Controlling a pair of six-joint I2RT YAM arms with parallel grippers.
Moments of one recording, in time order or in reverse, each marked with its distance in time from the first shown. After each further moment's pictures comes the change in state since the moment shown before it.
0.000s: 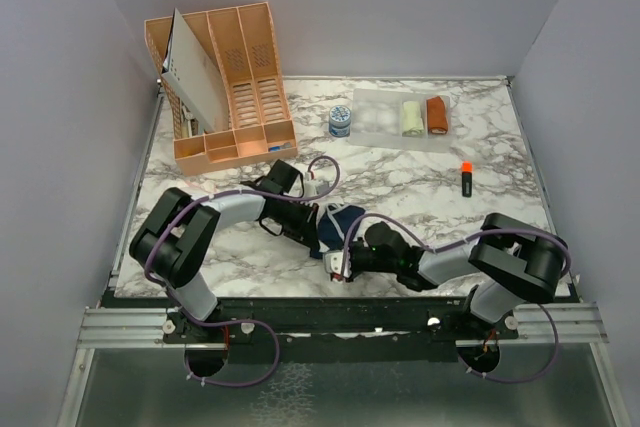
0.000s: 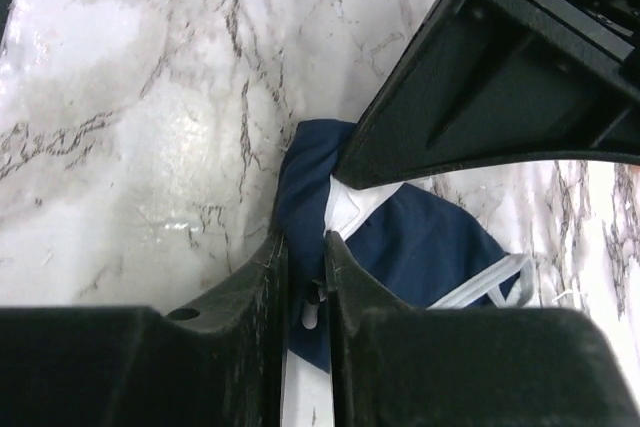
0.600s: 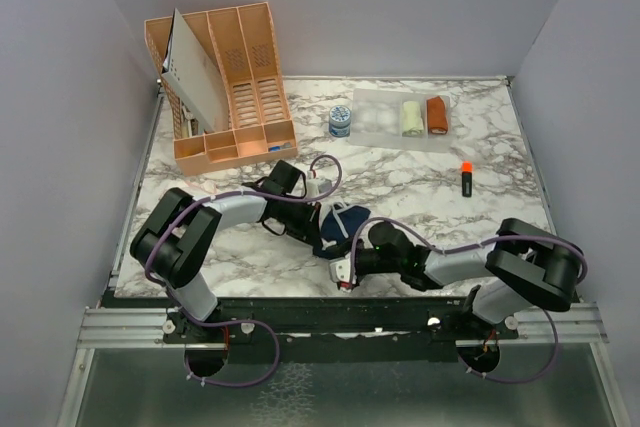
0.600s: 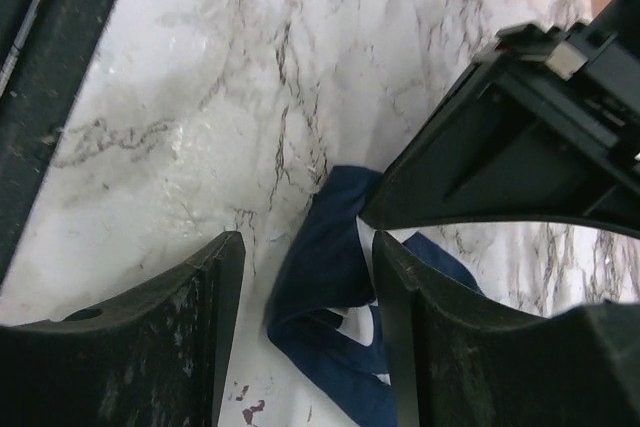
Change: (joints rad) left arm -0.019 0.000 -0.007 0.064 -0.020 -0.035; right arm -0.002 -0.109 -0.016 -0.070 -0.130 -0.071
